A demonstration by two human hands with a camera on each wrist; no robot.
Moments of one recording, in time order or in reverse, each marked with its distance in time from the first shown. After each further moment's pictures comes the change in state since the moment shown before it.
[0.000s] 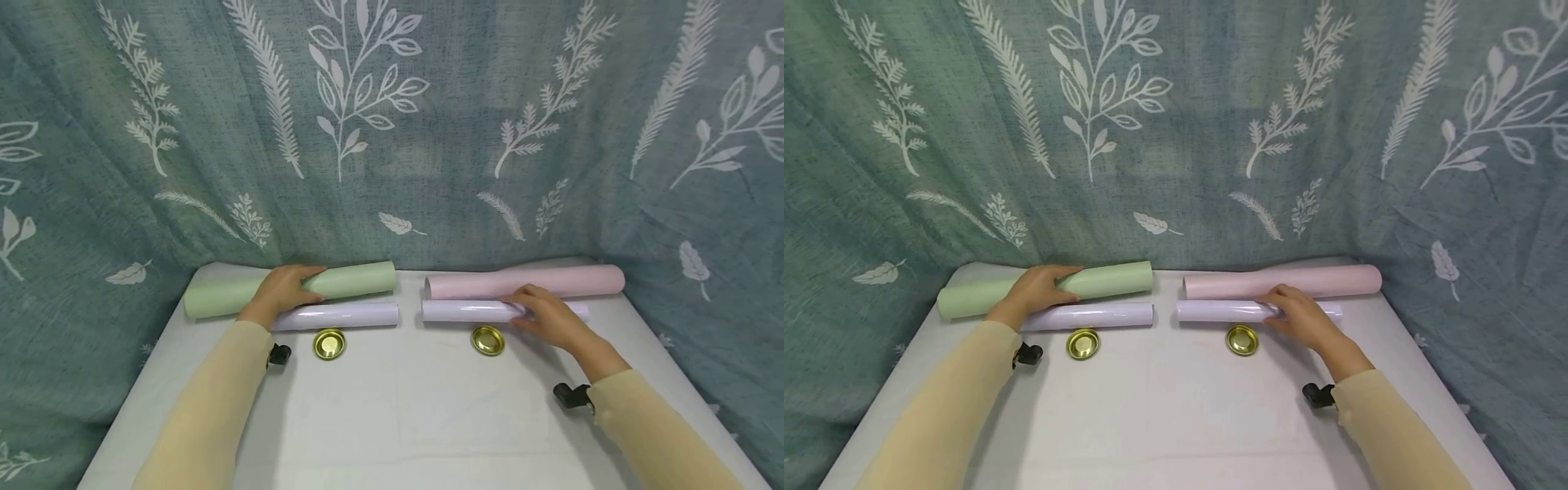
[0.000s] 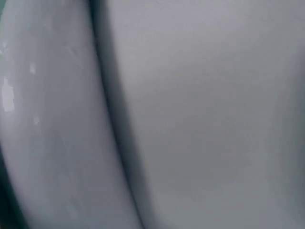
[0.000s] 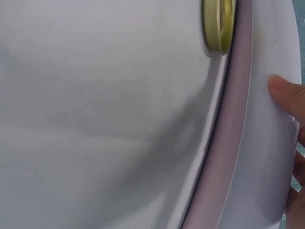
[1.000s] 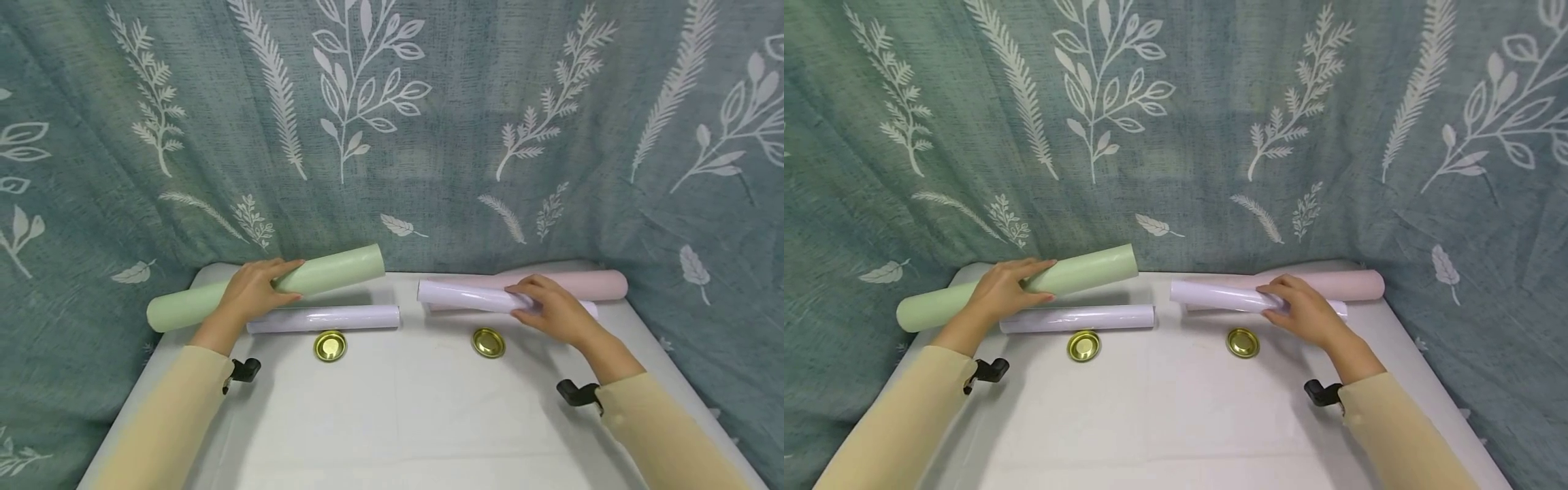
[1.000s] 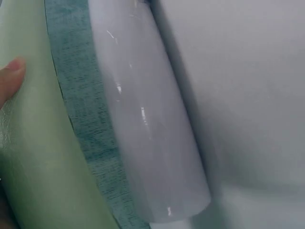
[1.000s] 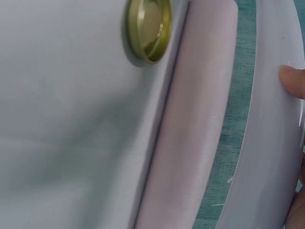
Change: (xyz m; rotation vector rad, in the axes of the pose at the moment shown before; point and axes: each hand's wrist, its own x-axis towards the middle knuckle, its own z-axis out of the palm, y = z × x) left_hand -0.059 0.004 -0.044 0.027 0.217 0.065; right_hand 0.009 -0.025 -0.033 0.015 0.093 -0.030
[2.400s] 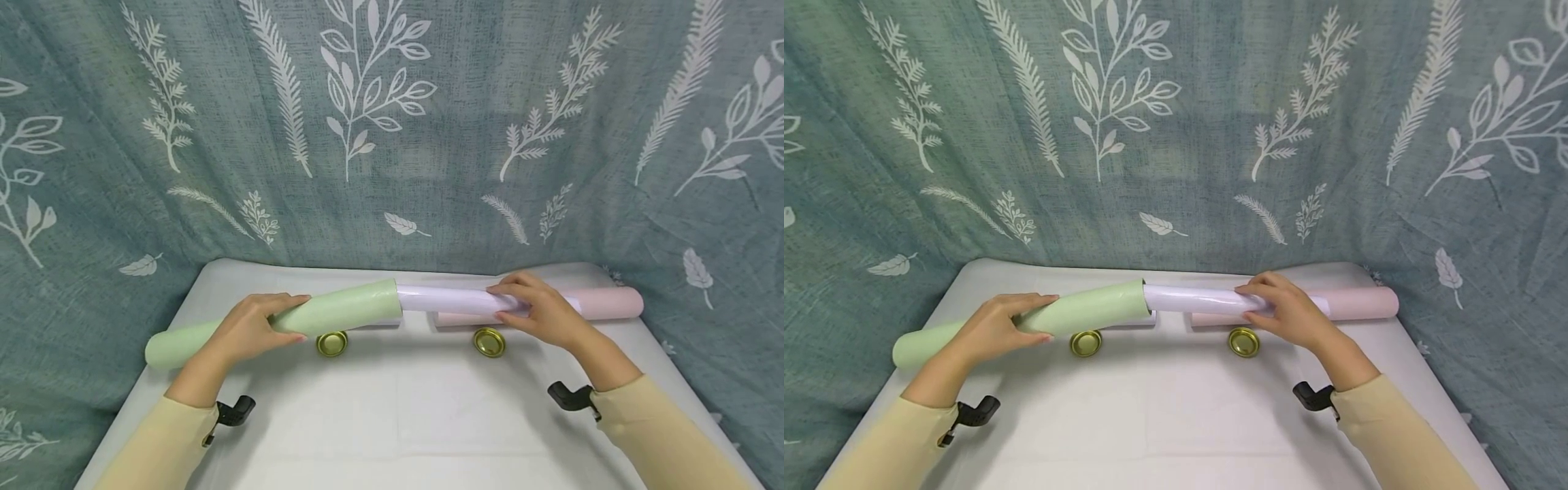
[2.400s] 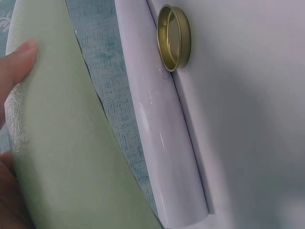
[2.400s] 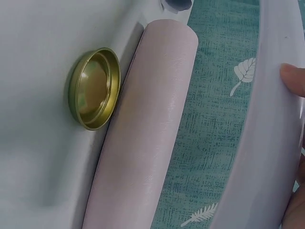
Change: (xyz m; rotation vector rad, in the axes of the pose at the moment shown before) left_hand -0.069 0.039 -0.004 -0.219 0.064 0.165; right_hand 0.020 -0.043 -0.008 0.138 0.030 -0.136
